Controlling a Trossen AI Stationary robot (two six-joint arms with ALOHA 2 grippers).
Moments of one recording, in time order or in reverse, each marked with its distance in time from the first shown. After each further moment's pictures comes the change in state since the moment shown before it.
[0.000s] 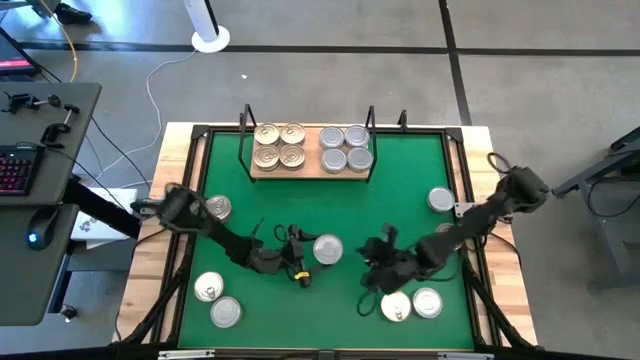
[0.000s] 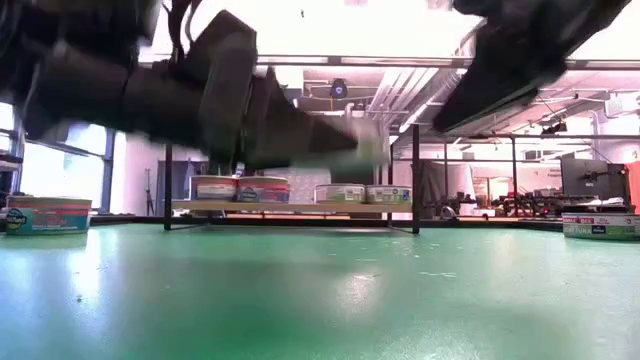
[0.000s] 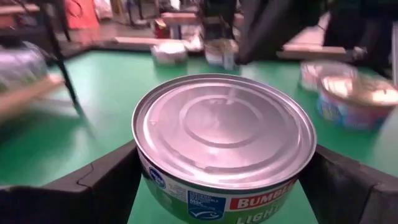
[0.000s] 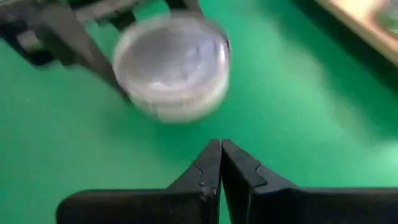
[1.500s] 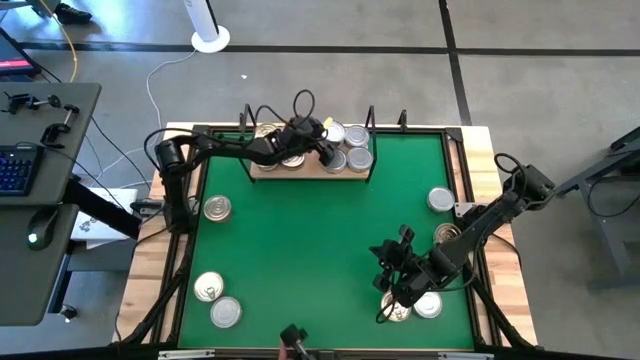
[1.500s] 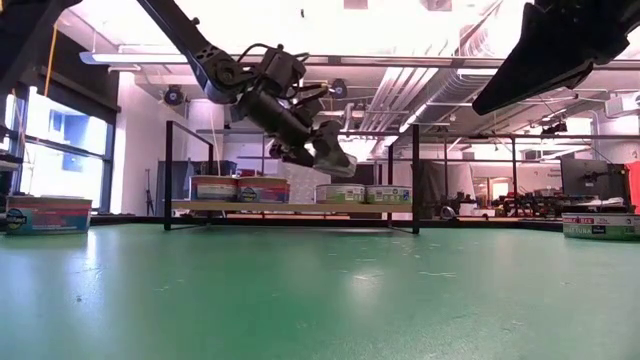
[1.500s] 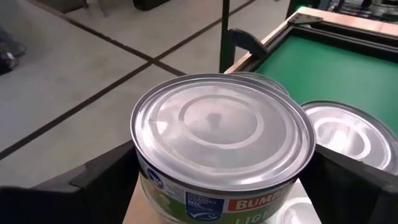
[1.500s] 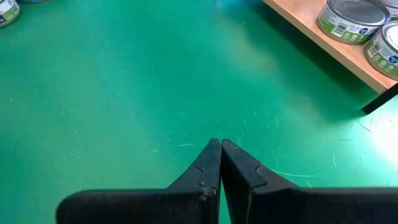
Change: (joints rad) left arm 0.908 -0.115 0.433 -0.768 0.484 0.102; right arm 0.114 -0.053 0.003 -0.209 0.155 0.192
